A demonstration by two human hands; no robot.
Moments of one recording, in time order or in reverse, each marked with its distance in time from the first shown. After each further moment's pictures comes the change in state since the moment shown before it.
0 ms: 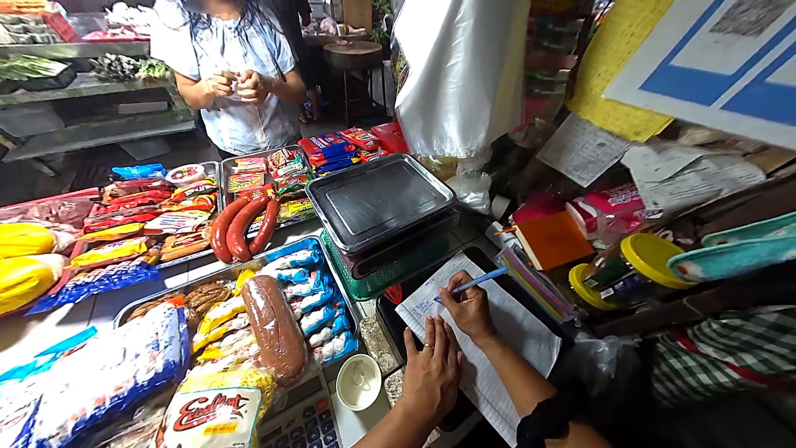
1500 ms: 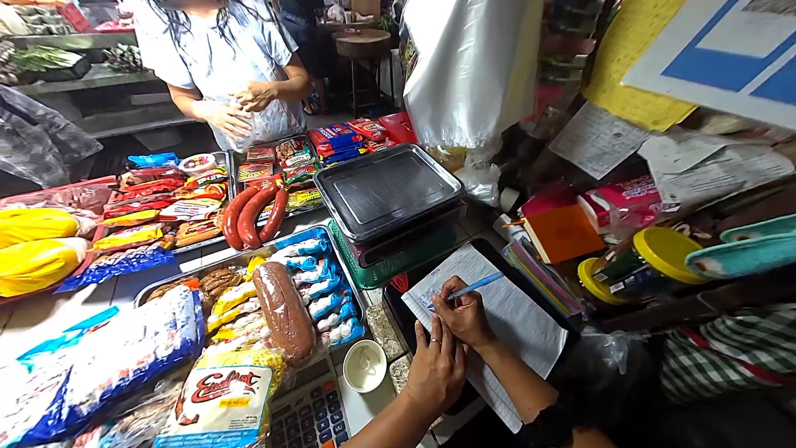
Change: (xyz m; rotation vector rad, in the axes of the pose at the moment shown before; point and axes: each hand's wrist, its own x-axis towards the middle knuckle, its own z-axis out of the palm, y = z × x) left_hand -0.011 -0.001 0.002 -0.180 0.130 0.071; right_hand -0.023 -0.015 0.017 0.078 -0.108 -0.074
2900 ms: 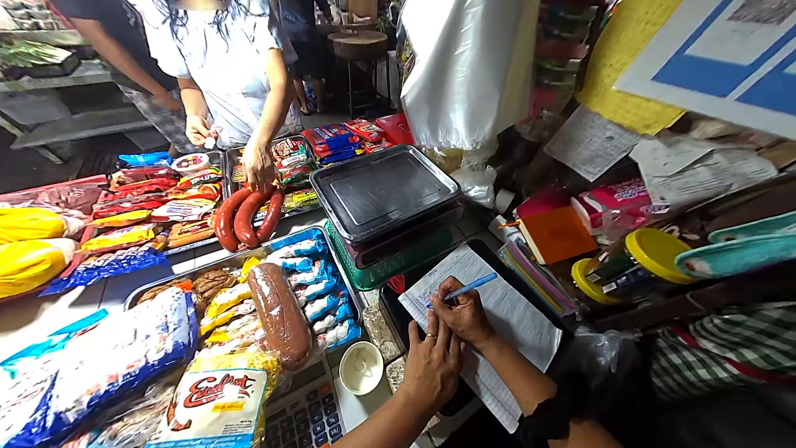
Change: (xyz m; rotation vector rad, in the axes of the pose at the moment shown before) left_hand 0.008 -0.002 0.000 0.122 -0.073 -0.039; right_hand 0.006 0.008 -0.013 -0.030 -0.091 -0.053
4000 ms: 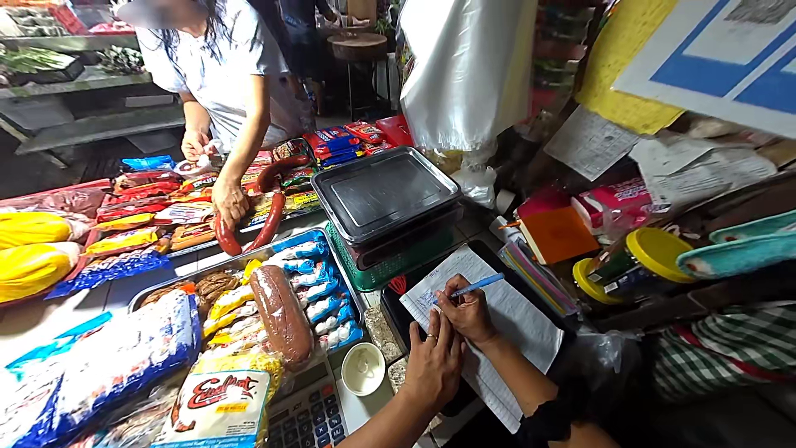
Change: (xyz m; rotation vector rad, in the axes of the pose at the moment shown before) left_hand 0.000 -0.001 -0.001 -0.003 -0.011 0.000; right_hand 0.000 0.002 0.001 -0.057 0.112 -0.011
